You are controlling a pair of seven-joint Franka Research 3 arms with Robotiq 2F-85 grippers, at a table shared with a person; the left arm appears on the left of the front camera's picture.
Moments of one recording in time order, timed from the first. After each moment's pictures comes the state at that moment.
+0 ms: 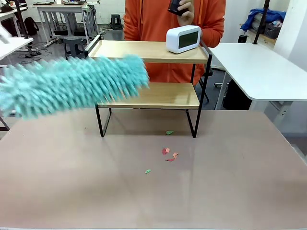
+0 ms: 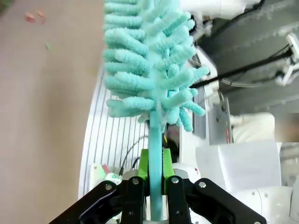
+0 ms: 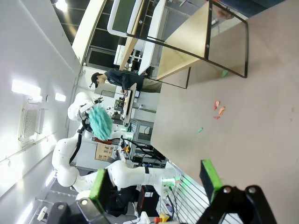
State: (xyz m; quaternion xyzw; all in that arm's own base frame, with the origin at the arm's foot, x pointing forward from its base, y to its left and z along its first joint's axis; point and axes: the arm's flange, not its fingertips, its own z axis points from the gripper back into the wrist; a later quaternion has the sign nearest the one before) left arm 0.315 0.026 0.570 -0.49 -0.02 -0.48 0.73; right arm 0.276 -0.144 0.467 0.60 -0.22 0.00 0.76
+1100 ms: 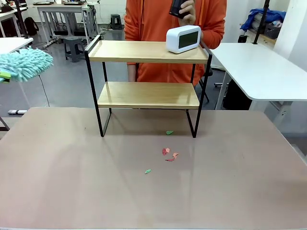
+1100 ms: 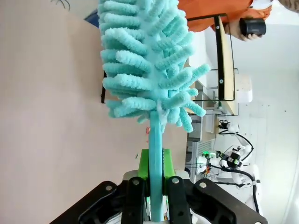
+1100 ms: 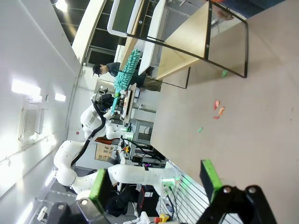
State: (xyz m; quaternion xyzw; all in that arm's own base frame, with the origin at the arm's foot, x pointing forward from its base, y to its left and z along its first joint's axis) left arm 0.381 0.135 0.518 -0.48 -0.20 0.14 0.84; right arm 0.276 -0.144 0.468 0.60 -0.22 0.00 0.77
